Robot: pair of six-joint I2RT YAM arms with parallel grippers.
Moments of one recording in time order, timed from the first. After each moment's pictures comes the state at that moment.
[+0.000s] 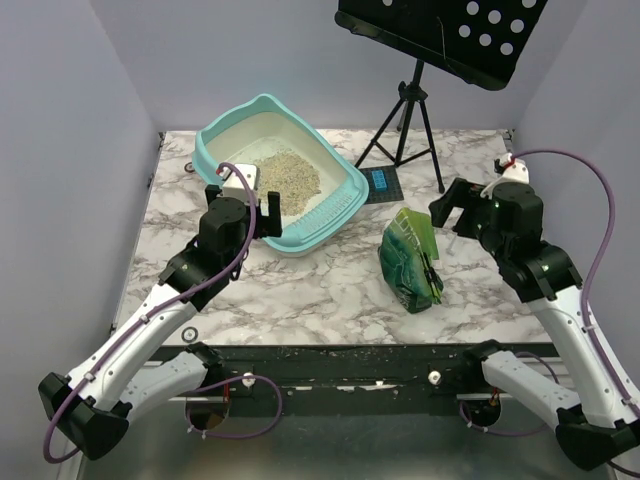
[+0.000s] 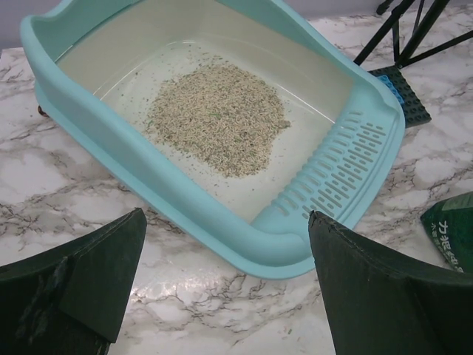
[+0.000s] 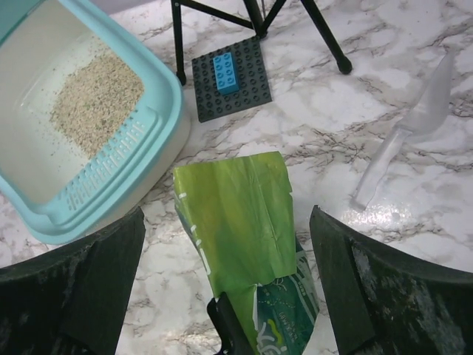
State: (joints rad) left arm -0.62 0.91 0.92 -0.29 -0.44 -0.16; right arm 0.35 0.88 1.10 -0.63 0.22 0.43
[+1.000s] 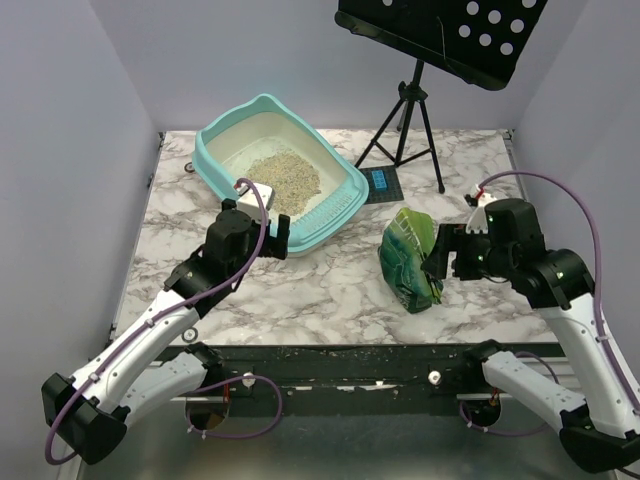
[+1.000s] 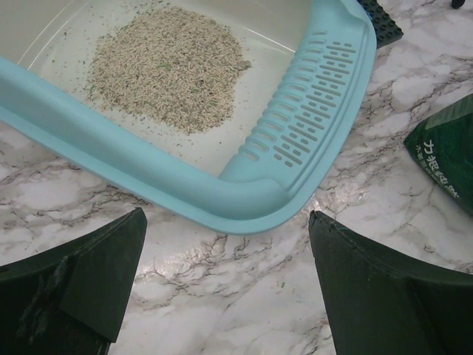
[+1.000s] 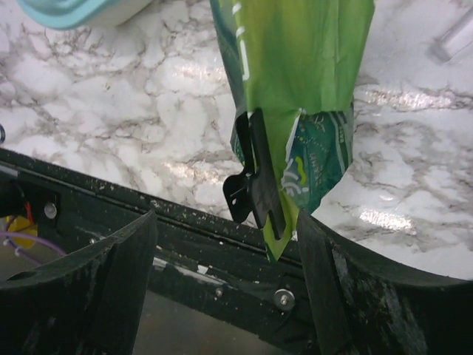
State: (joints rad) left arm -0.62 0.88 0.80 -0.30 -0.26 -0.12; right arm 0.38 0.86 1.19 -1.10 -0.12 0.34
